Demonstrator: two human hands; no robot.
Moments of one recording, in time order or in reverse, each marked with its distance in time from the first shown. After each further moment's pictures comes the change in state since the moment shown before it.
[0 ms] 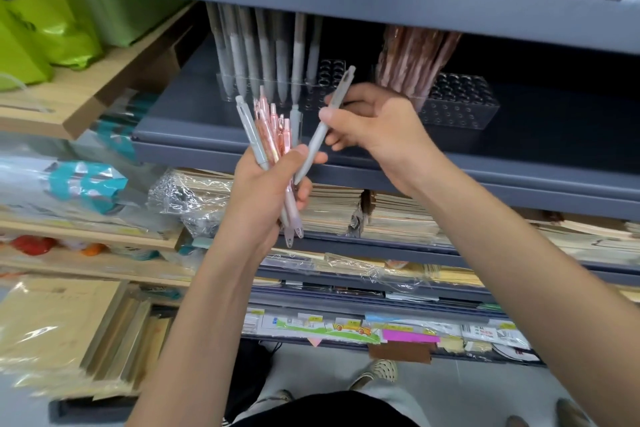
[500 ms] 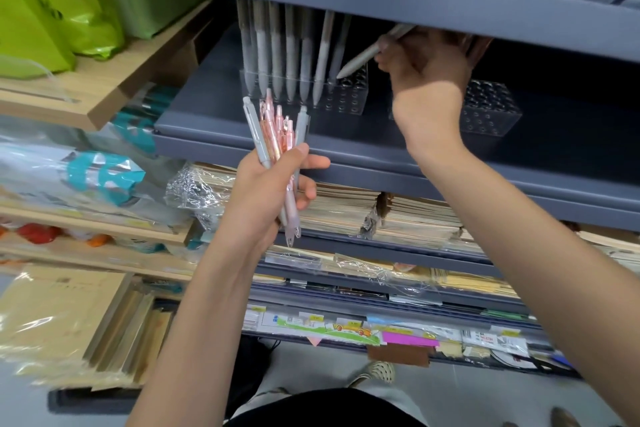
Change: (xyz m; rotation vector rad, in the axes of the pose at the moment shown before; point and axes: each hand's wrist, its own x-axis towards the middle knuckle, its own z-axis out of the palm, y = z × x) left_hand 0.004 0.004 -0.023 -0.016 0.001 -0.045; right_hand 0.040 -0.014 0.005 -0.238 0.500 -0.332
